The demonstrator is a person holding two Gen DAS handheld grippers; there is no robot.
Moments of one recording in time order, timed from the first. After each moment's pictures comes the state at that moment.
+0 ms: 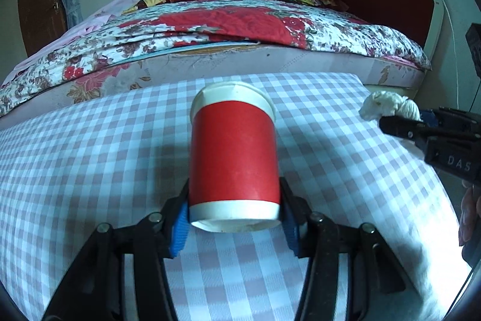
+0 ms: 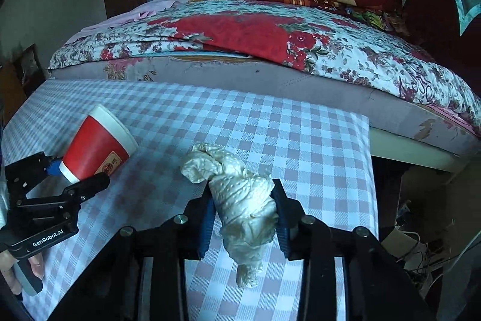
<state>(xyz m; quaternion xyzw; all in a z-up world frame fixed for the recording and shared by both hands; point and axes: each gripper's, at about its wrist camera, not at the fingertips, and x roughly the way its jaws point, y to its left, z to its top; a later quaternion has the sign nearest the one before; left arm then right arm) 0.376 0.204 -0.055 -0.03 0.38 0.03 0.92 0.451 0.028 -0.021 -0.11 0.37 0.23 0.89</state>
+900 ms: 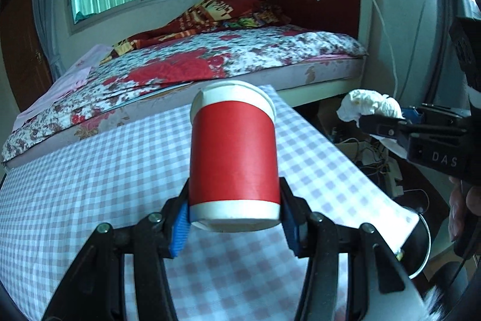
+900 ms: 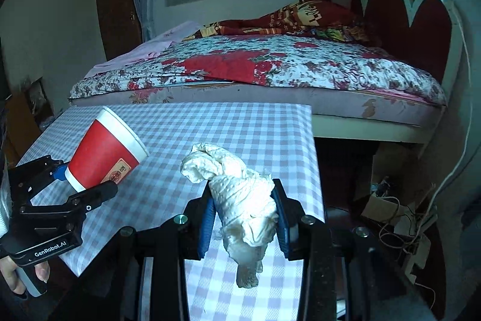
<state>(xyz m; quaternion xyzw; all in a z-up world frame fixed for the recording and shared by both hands) 0.228 0.083 0.025 0.05 0.32 -0.04 0.94 0.271 -0.093 0.048 -0.05 0.32 0.21 0.92</state>
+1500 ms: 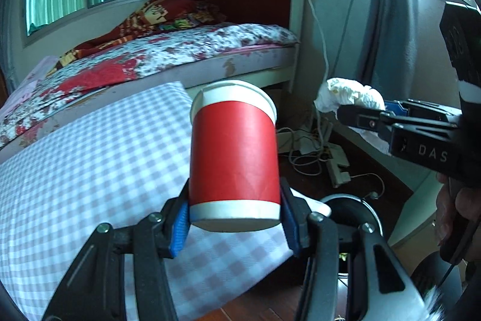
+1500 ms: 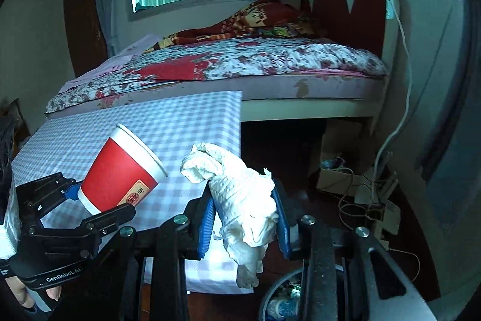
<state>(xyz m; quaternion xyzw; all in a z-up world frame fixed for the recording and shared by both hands) 0.189 -0.045 -0.001 0.05 0.32 -0.16 0.93 0.201 -0.227 0.034 -0.02 0.31 0.12 0.94</state>
